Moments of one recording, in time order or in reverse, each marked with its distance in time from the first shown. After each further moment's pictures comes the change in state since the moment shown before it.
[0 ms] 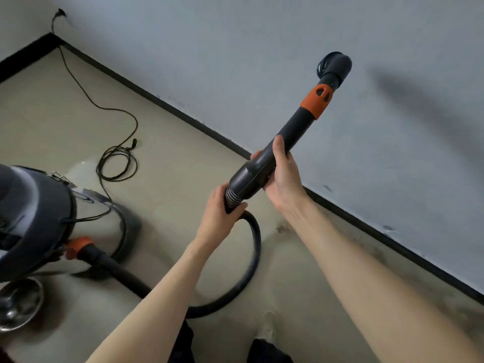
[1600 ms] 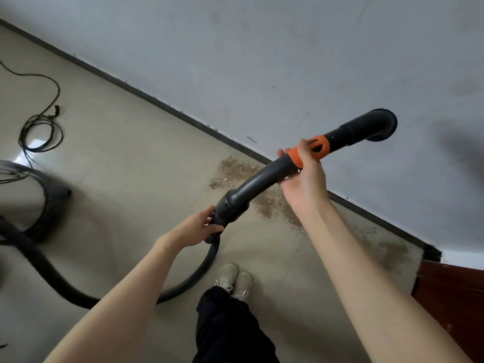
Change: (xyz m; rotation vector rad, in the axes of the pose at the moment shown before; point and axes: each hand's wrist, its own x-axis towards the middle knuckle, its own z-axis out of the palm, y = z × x) left_hand -0.119 0.064 0.283 0.176 -0.641 -0.220; right_hand -0.079 -0.128 -0.369 0.267 0.351 0.093
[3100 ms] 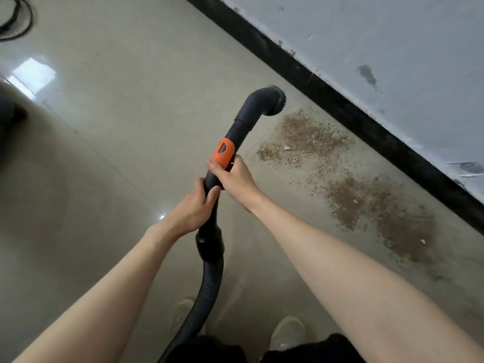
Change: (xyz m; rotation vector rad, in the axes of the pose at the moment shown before) left_hand 0.243 -0.341 0.019 -0.128 0.356 -0.218; right_hand 0.332 0.490 -0.029 -1.160 -0.434 0.010
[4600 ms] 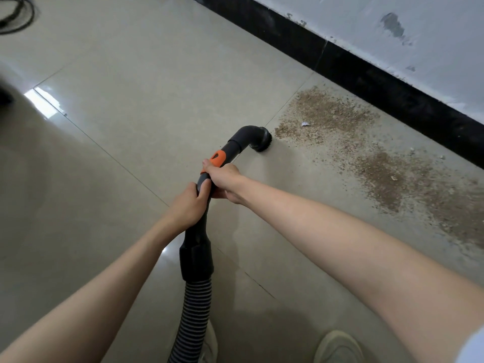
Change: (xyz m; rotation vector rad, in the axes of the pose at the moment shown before) left_hand 0.051 -0.137 0.058 -0.019 0.191 0.032; right_hand 0.037 0.106 0.081 0.222 -0.081 0.179
